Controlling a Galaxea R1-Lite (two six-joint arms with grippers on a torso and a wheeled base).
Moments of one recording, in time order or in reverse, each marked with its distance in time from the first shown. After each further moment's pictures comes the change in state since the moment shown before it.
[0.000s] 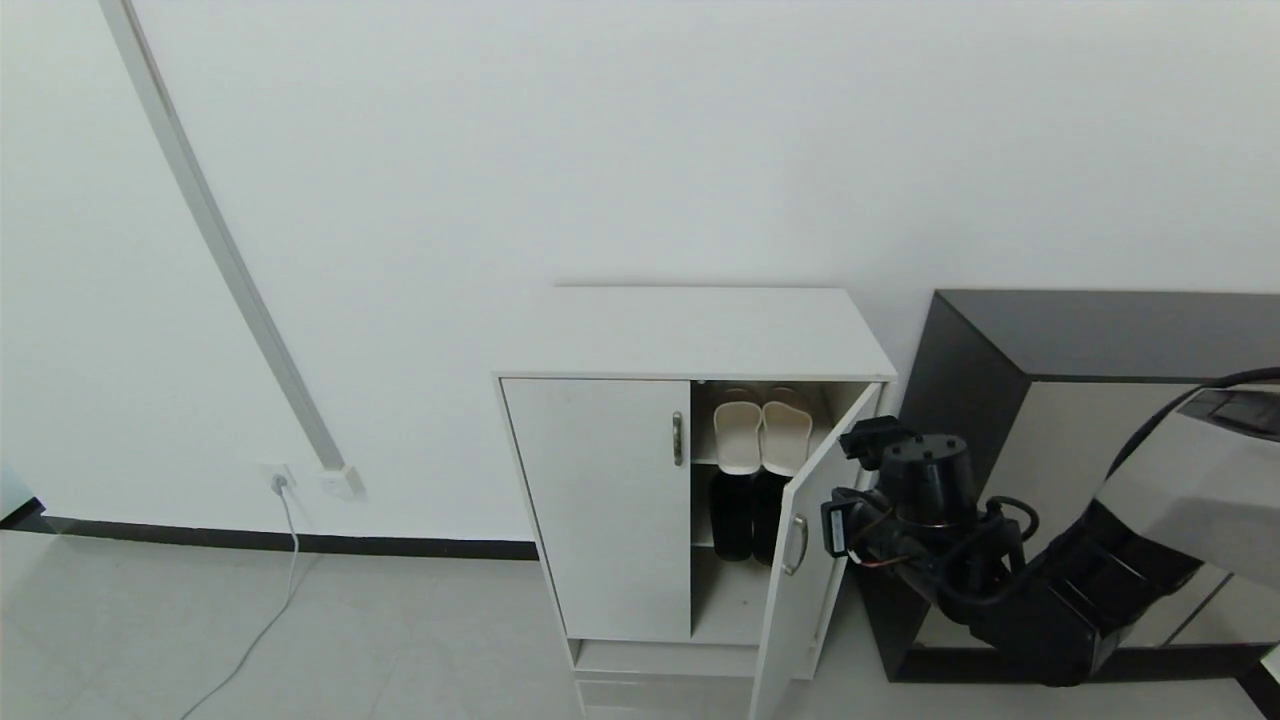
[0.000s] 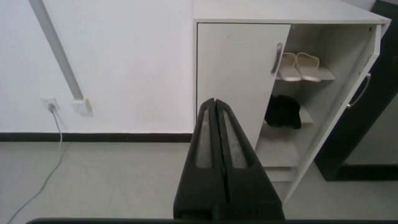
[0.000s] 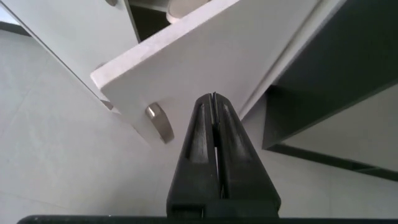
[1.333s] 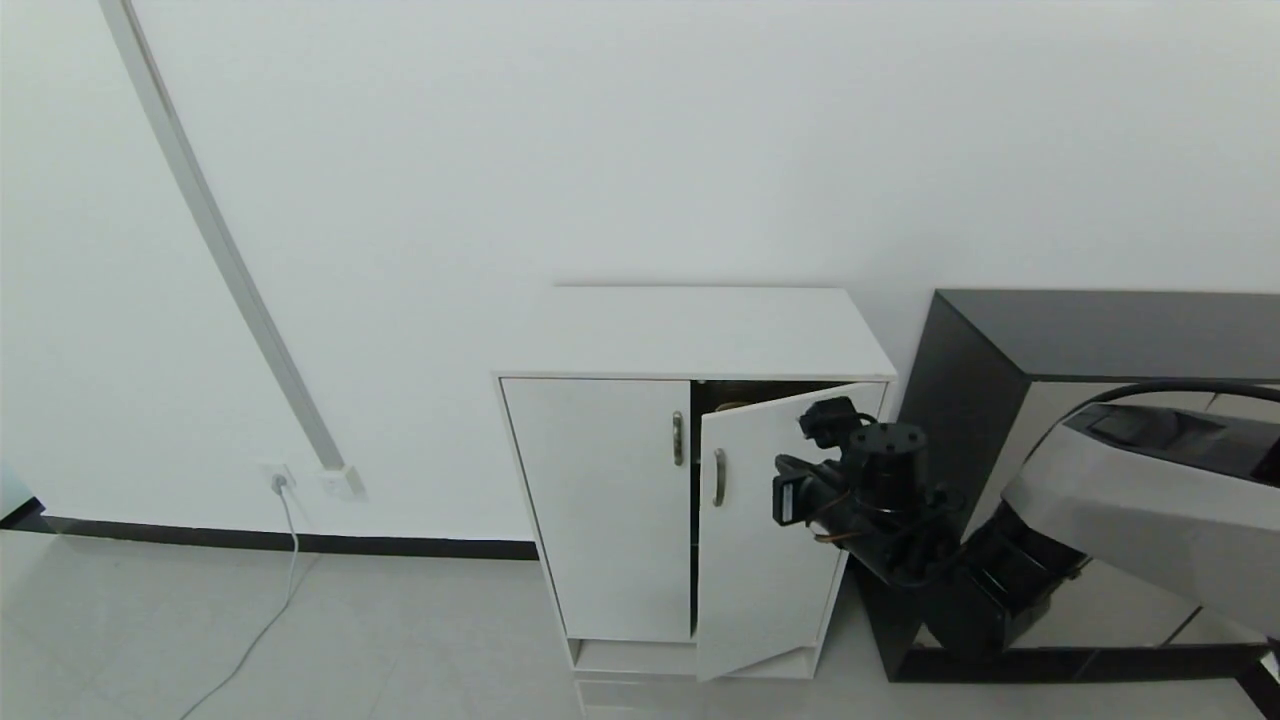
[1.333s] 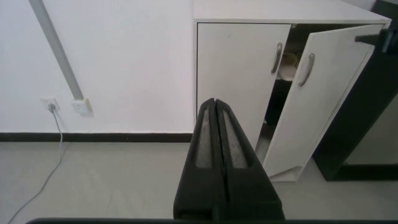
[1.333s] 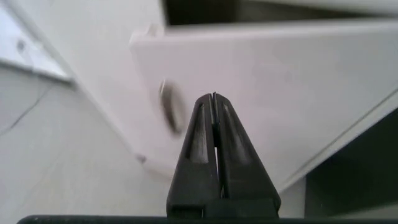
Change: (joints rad) left arm 0.000 0.000 0.000 0.000 0.000 0.001; right arm 0.015 0.139 -0.137 -0.193 0.160 -0.011
